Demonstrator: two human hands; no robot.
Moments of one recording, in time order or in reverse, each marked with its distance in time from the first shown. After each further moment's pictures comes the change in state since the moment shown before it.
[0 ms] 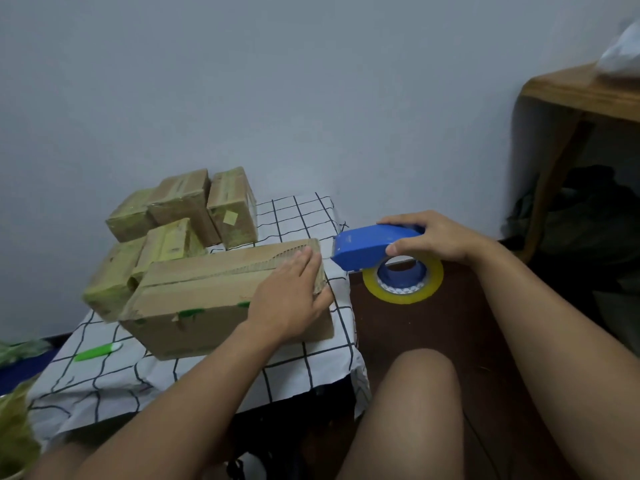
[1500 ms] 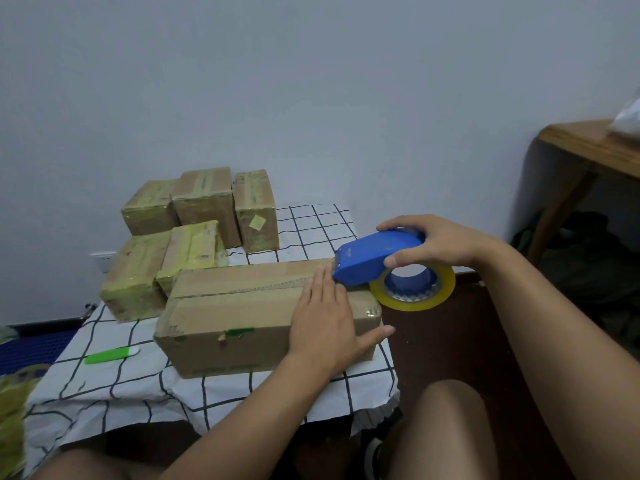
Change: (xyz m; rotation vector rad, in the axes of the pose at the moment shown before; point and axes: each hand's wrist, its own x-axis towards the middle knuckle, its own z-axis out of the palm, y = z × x) left_hand -0.020 -0.019 -0.011 0.021 0.000 -0.095; right_hand 0.044 -0.104 0.034 -0.204 -0.089 0.045
